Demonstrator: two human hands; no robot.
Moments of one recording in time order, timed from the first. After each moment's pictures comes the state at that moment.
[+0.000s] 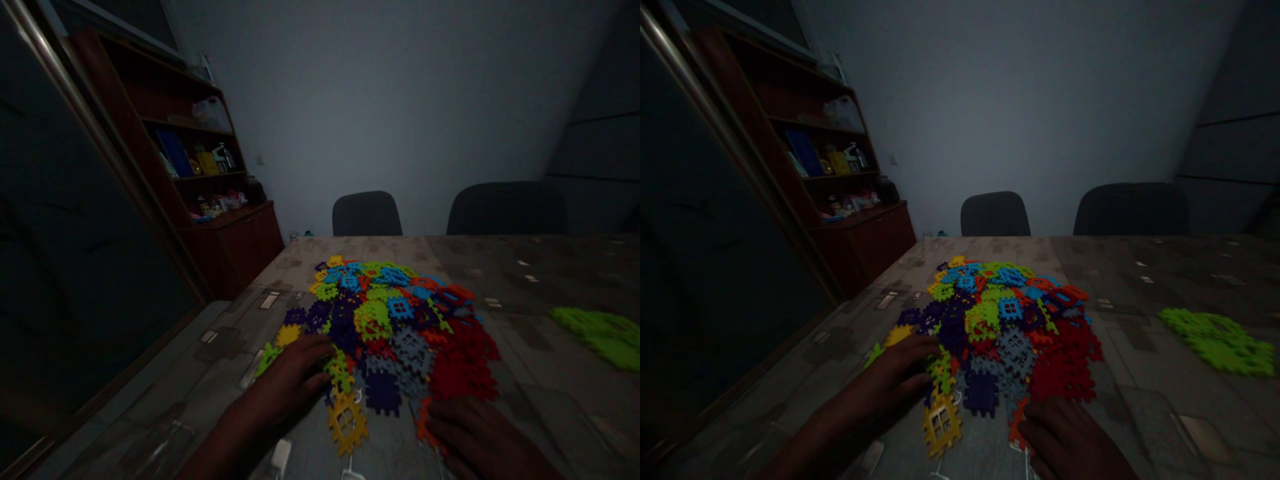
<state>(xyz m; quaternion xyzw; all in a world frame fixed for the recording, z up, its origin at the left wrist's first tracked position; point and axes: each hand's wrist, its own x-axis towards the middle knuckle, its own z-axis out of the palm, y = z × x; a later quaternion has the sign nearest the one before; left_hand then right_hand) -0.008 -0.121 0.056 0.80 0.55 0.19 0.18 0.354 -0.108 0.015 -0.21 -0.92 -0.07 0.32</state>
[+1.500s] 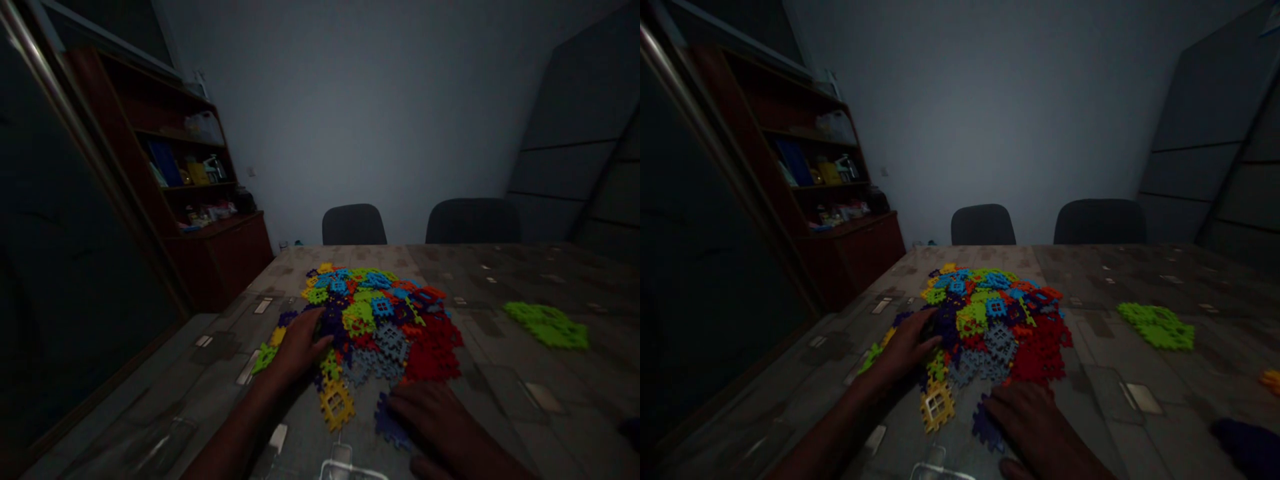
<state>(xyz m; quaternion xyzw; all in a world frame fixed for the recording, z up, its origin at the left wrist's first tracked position) 0.014 -0.075 0.047 0.74 0.61 0.26 0.08 0.349 -0.131 0.029 -0.24 -0.94 0.04 0.23</state>
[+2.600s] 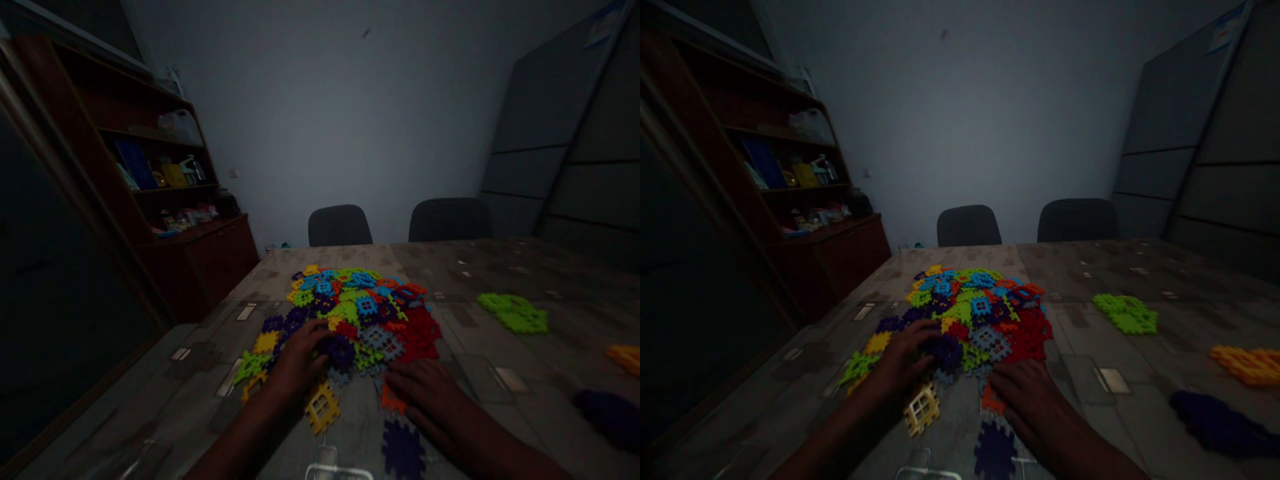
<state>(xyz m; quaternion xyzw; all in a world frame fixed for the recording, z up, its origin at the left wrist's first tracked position) 0.044 -0.094 0.053 0.79 0.51 0.32 0.14 0.369 -0.113 0.012 -0.30 -0.92 0.07 0.24</state>
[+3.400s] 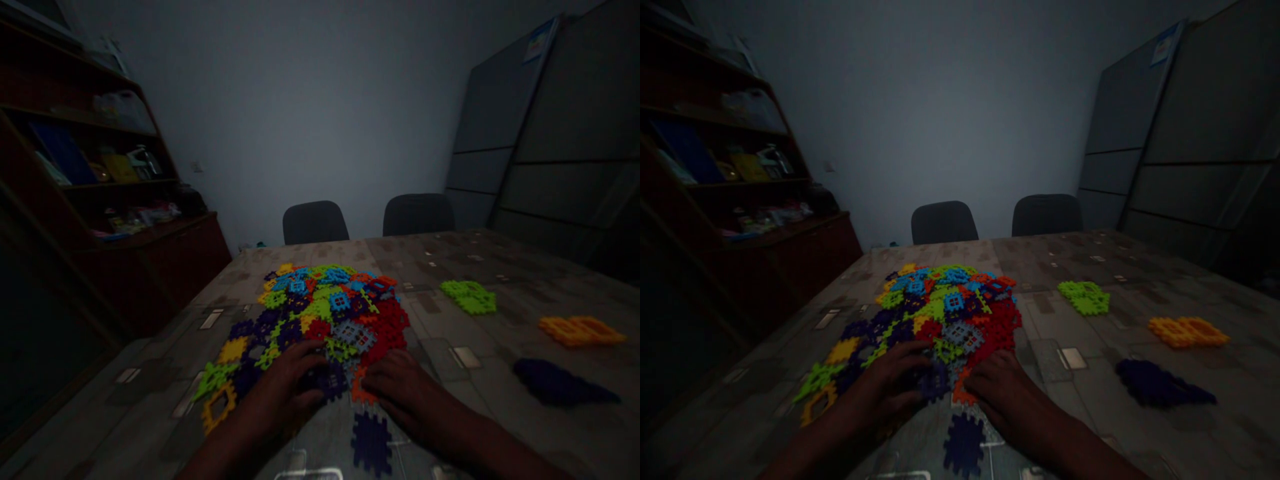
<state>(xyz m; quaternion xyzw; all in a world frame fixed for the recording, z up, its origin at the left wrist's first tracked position) 0.050 -0.111 0.032 0.84 0.43 0.24 0.21 0.360 -0.121 0.035 -0.31 -0.92 0.15 0.20</state>
